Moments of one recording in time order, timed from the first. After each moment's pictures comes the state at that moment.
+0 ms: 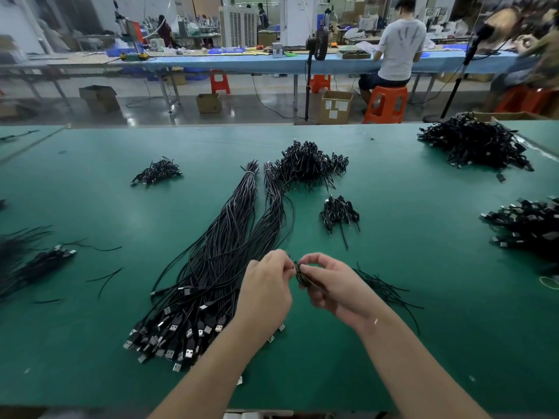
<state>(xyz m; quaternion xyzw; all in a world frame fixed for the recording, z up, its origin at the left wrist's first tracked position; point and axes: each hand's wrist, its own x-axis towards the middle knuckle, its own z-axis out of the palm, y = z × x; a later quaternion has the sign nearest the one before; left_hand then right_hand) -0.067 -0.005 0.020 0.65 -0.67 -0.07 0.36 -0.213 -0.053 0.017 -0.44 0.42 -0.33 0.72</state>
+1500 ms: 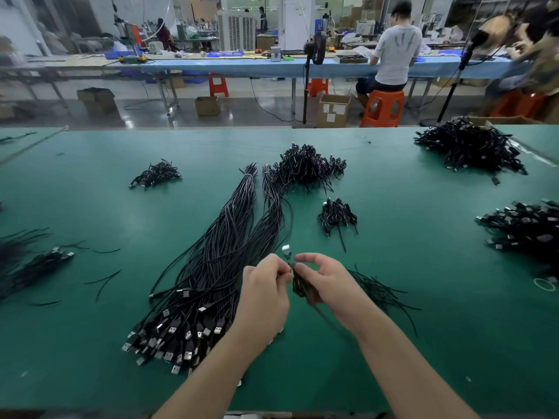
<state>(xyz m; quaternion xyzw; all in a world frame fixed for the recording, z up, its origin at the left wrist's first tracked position) -0.067 0.004 0.014 0.65 -0.62 -0.14 0.42 -0.207 -0.052 0.017 -0.55 0.46 -0.33 0.61</state>
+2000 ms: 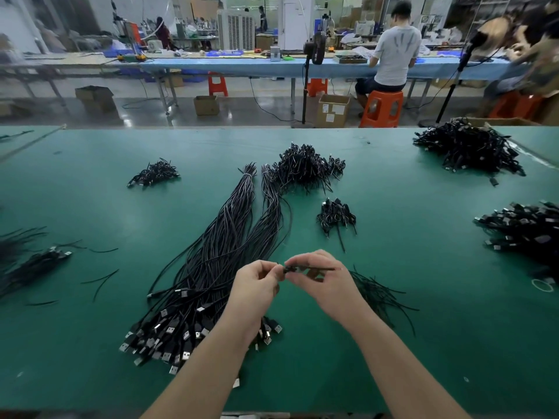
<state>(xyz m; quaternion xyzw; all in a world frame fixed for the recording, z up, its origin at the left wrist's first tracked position) -0.059 -0.009 0.017 0.63 -0.35 -0.47 0.50 -0.210 -0.046 0.017 -0.69 0.44 -0.37 0.43</state>
